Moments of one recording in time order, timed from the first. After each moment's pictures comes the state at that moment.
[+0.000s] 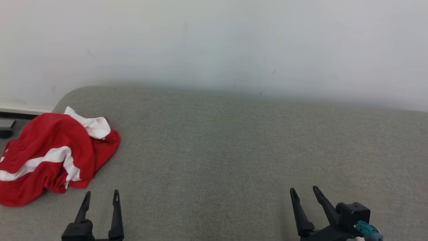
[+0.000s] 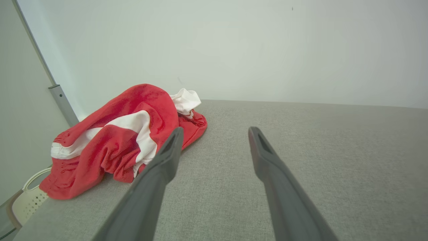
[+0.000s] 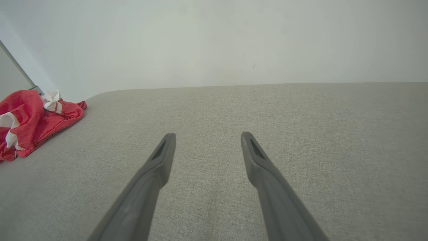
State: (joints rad) left arm -0.06 0.13 -0.06 0.30 -0.13 0.02 -0.26; right arm -0.05 -0.05 0.11 0.30 0.21 0.13 -0.11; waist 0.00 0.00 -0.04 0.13
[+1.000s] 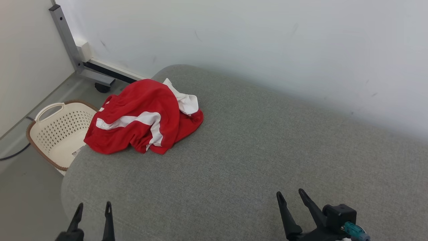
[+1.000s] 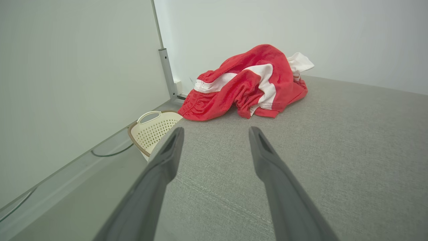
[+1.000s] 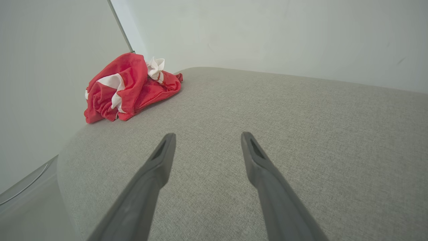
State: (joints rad) left arm 0.02 0.16 -0.02 0.27 -0.15 0.01 -0.25; right arm -0.07 -0.05 0.19 0.35 0.26 0.13 -0.14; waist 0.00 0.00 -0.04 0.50
